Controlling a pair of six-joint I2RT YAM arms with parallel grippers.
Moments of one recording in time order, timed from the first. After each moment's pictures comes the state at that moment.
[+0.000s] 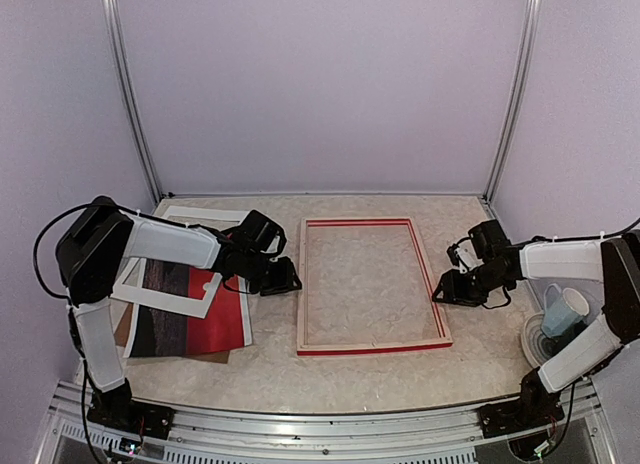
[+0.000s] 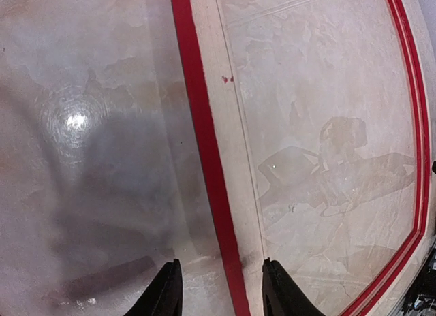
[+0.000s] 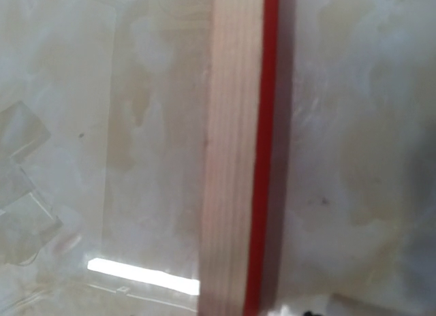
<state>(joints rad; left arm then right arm) -0.69 1.92 1.16 -0.17 0.16 -0.66 0.27 1.45 0.72 -0.35 -0.28 0.30</state>
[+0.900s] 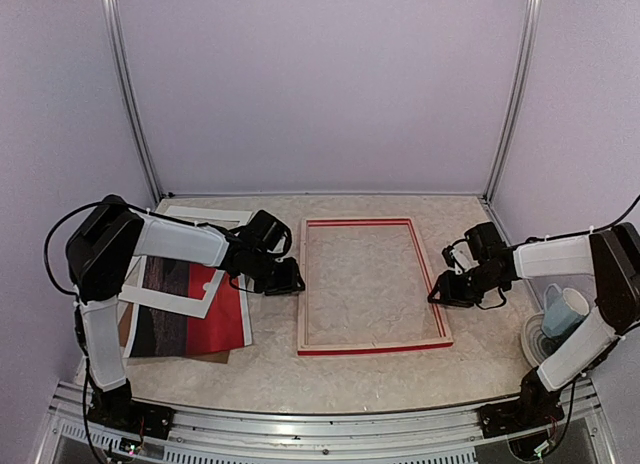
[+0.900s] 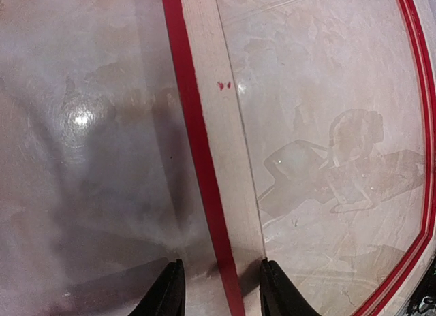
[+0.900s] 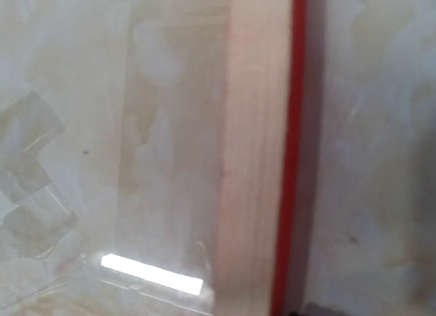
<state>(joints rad) -0.70 1.98 1.23 -0.21 0.16 -0.64 0.27 1.53 0.72 -0.27 -0.32 0.30</state>
